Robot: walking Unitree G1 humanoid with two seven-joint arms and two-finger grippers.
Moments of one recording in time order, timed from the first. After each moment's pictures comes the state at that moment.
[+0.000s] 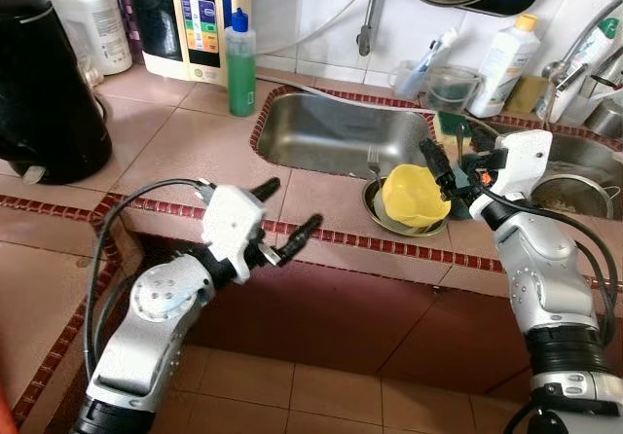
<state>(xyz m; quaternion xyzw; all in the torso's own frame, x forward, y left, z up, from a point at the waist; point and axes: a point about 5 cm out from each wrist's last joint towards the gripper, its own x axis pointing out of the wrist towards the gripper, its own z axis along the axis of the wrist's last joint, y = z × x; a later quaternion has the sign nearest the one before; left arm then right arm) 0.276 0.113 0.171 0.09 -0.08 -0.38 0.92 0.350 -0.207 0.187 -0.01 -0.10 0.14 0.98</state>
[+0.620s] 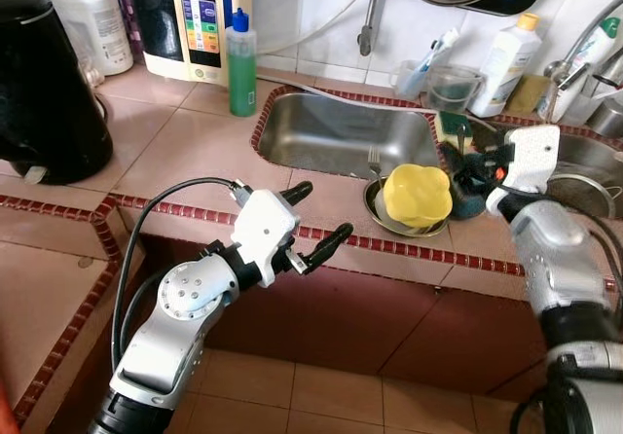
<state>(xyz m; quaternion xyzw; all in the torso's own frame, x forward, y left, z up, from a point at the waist) 0.275 0.088 0.172 0.10 -0.09 -0.41 0.90 0.368 -0.233 0.184 -0.06 -0.06 0.08 0.99</state>
